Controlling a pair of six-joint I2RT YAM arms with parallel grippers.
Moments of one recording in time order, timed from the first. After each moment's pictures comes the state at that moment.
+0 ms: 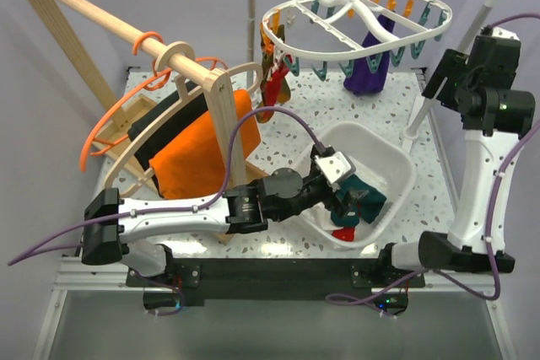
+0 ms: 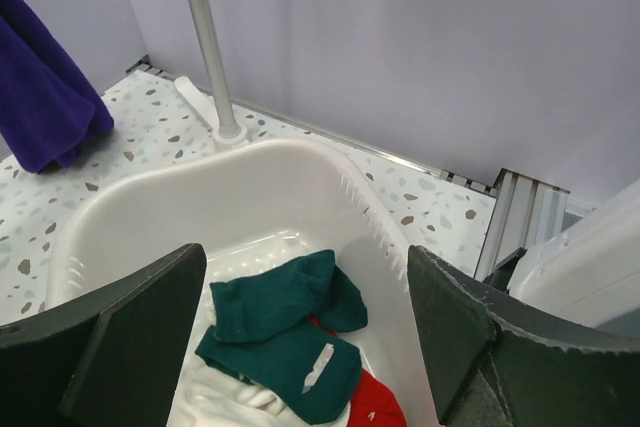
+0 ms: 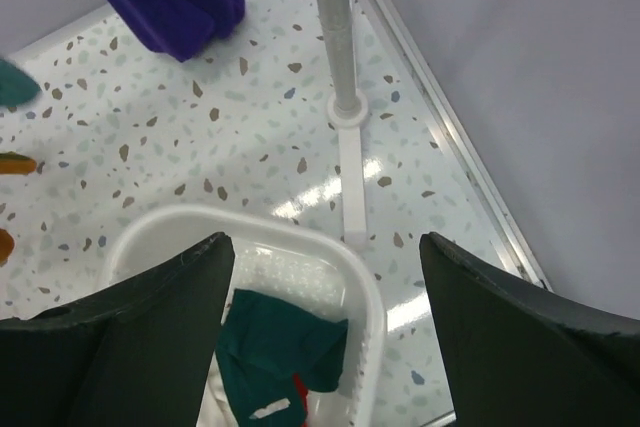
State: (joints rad) left arm -1.36 1.47 1.19 0.27 -0.28 -0.02; right arm -0.15 1.40 2.03 -1.23 0.26 0.26
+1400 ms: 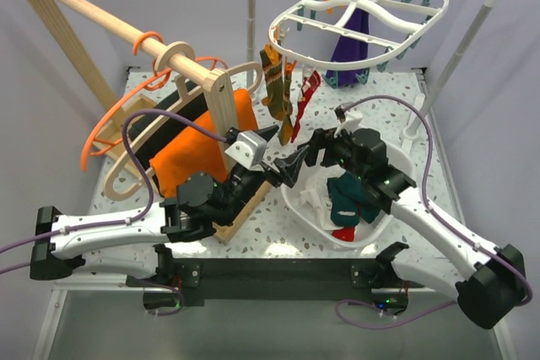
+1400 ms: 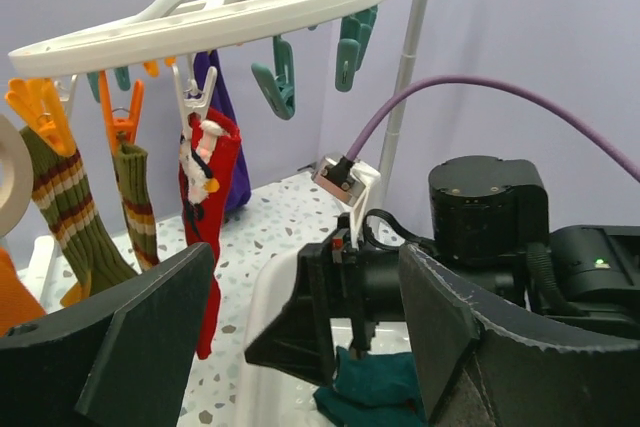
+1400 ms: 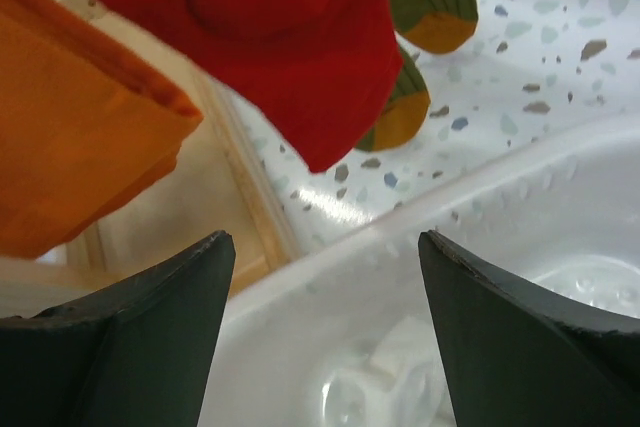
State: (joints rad) left arm -1.36 1.08 0.99 0.46 -0.65 0.10; right arm 0.57 0.98 0.77 -0.12 -0.03 0.38
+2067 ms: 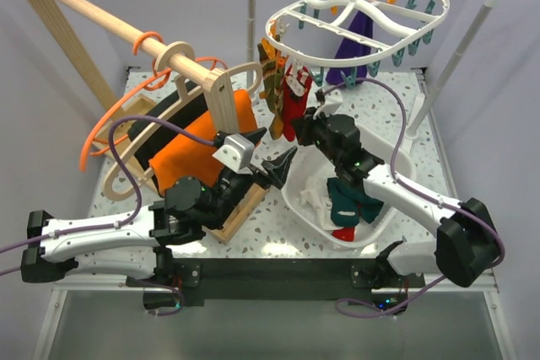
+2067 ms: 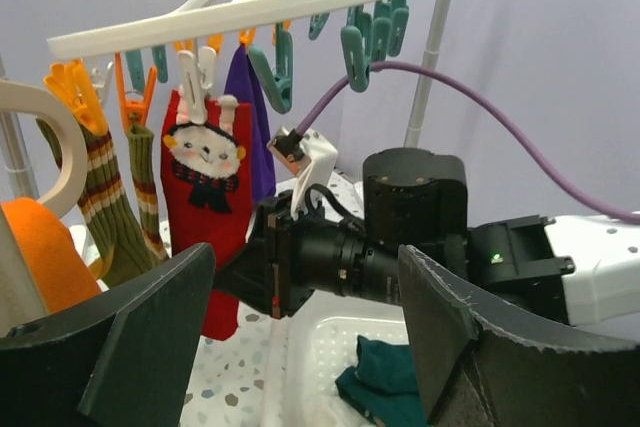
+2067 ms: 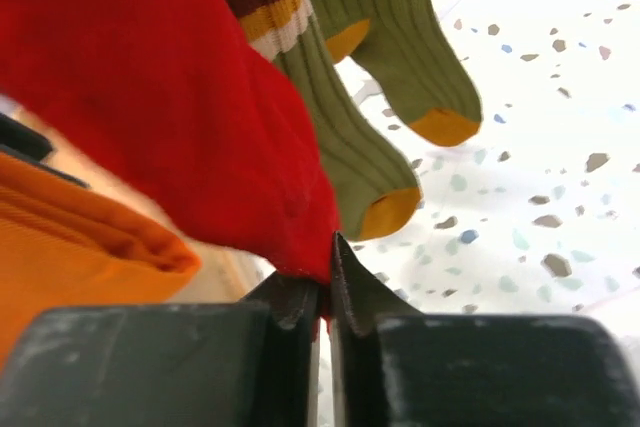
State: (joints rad) left arm -1.36 1.00 0.94 0.43 -0.69 0.12; right arm 0.64 1.33 0.86 0.30 0.14 0.36
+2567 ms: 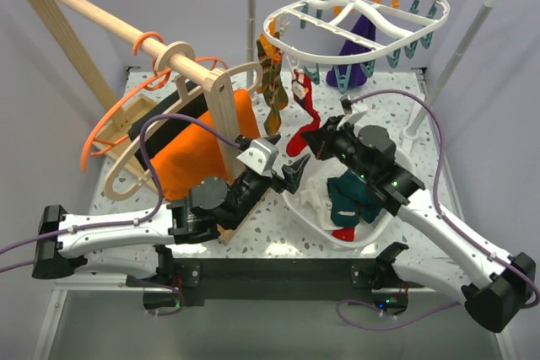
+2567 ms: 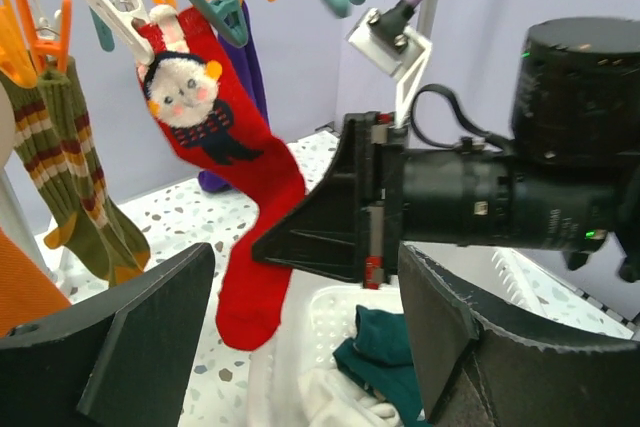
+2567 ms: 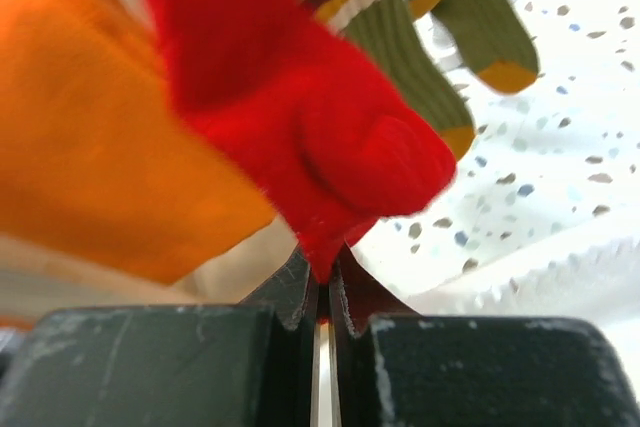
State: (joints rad) left arm -1.36 1.10 0.93 0.43 -0.69 0.10; right arm 0.65 1.01 0.86 0.01 0.03 0.45
